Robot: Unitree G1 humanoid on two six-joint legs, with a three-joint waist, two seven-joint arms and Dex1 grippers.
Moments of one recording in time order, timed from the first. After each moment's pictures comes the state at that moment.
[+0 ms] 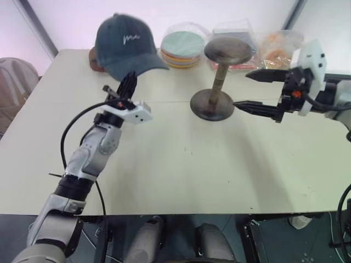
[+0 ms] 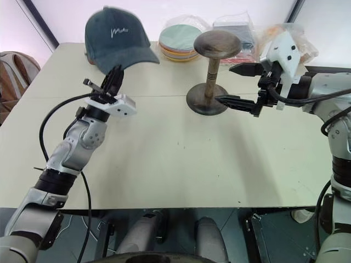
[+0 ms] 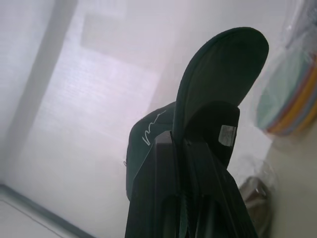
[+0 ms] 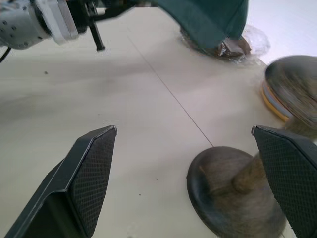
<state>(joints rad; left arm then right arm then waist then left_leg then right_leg) -0.58 0.55 -0.20 0.09 0.69 -0.22 0.21 -0.67 -0.98 -0.17 -0.20 0.59 0.71 1.01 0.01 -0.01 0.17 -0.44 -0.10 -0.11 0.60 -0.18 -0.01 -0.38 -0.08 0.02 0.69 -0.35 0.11</state>
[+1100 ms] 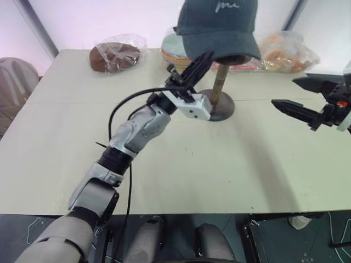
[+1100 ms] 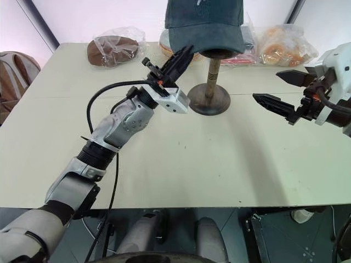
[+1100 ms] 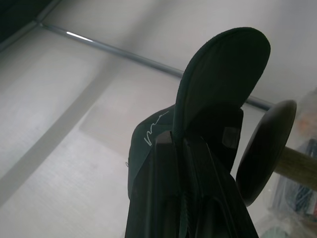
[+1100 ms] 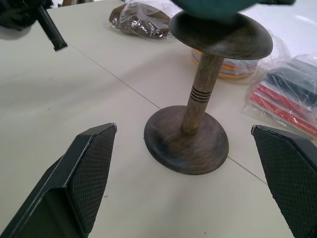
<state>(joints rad) -0.87 0.27 -0.37 0.30 0.73 -0.50 0.20 -0.35 -1.03 -0.52 -0.32 0.72 0.82 0.85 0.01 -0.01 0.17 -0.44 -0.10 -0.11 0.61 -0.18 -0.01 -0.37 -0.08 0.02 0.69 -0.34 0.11</state>
